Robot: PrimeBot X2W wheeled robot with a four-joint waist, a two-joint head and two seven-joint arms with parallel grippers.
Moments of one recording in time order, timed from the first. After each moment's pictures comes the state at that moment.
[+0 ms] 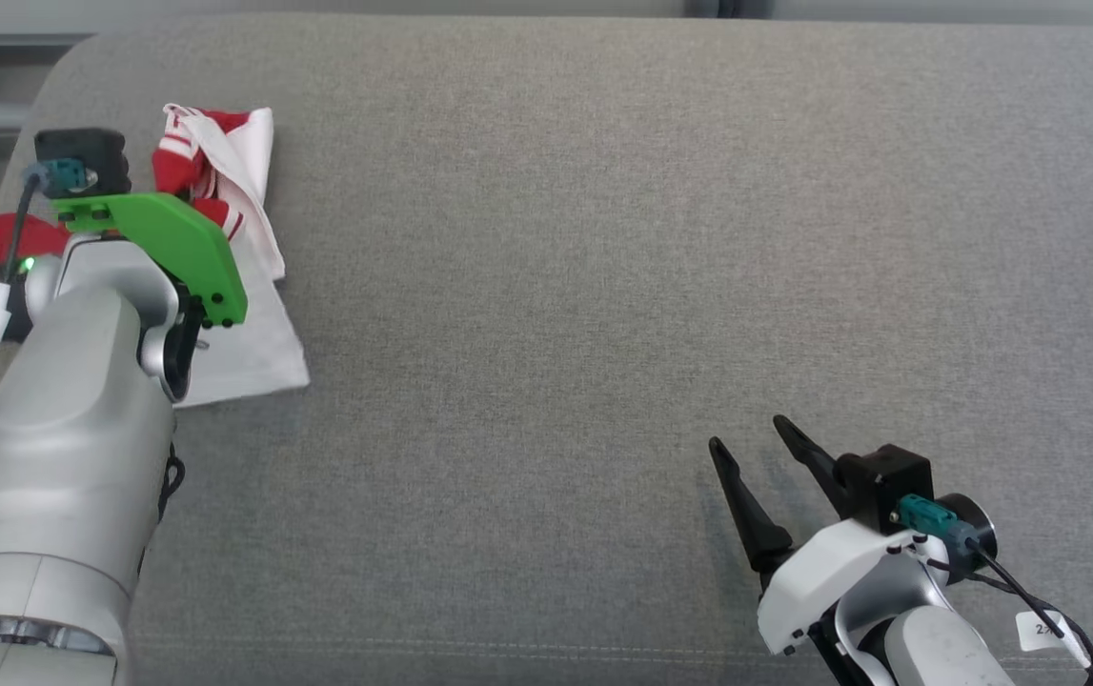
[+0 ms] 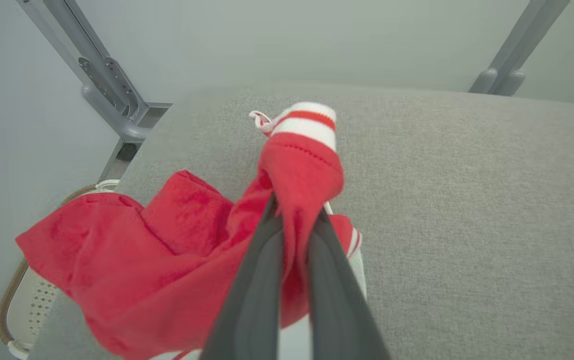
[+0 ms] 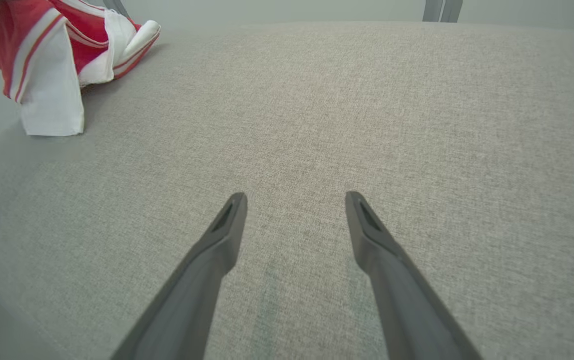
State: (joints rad) left arm -0.98 0.21 -0.36 1.14 -0.49 -0.03 0.03; right arm -0.10 -0.06 0.22 0.12 0.15 0.13 0.02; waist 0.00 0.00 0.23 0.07
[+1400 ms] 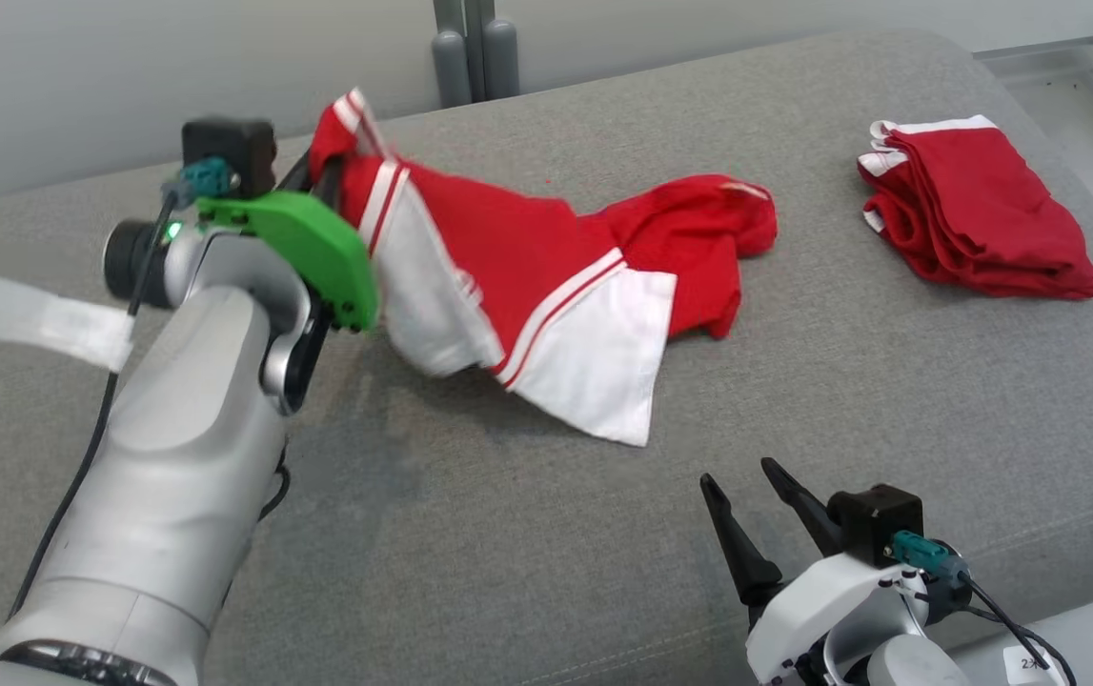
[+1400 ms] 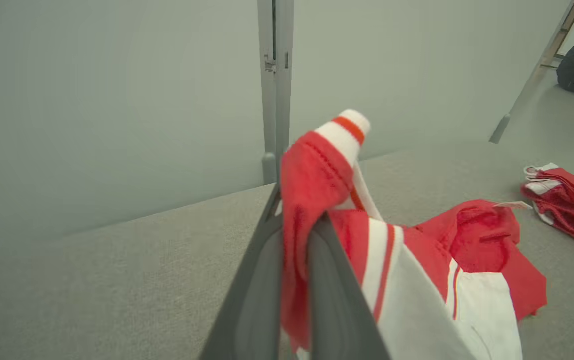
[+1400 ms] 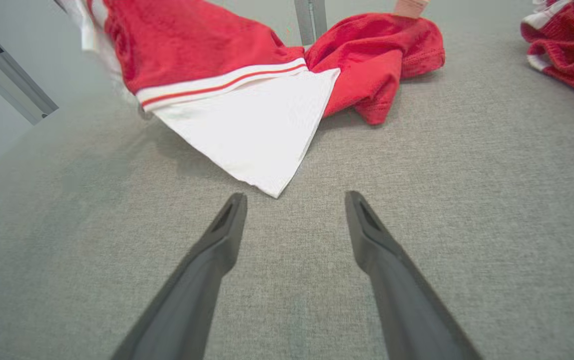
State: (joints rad) left arm -0.94 0.12 -0.52 0.86 -0.57 -0.05 -0.07; right arm -0.09 -0.05 0.25 0.27 0.25 0.13 -0.10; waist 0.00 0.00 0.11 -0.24
